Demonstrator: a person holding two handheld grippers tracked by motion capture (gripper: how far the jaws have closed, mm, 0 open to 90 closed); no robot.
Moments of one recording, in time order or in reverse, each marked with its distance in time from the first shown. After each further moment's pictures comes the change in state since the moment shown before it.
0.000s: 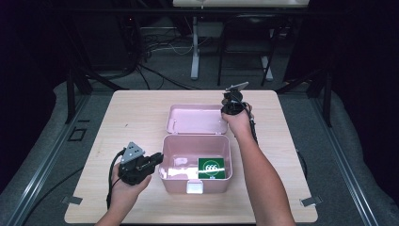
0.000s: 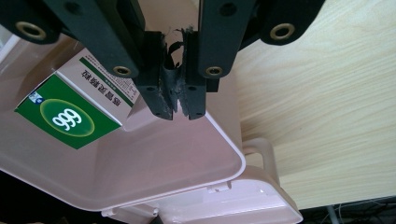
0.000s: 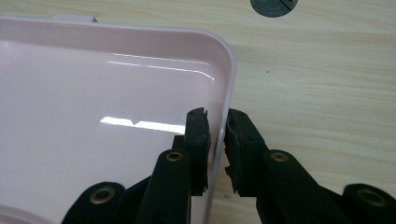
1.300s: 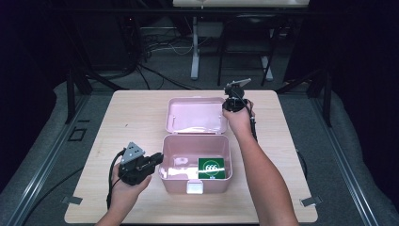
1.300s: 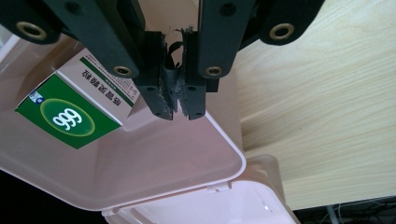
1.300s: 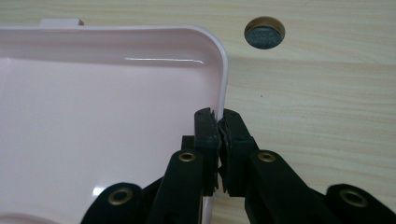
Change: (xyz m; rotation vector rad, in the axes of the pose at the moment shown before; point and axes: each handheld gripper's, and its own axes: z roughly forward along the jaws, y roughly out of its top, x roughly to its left) left arm 0.000 0.000 0.000 0.002 0.001 0.000; right arm 0.005 0.005 -0.021 -0.103 -0.007 -0.001
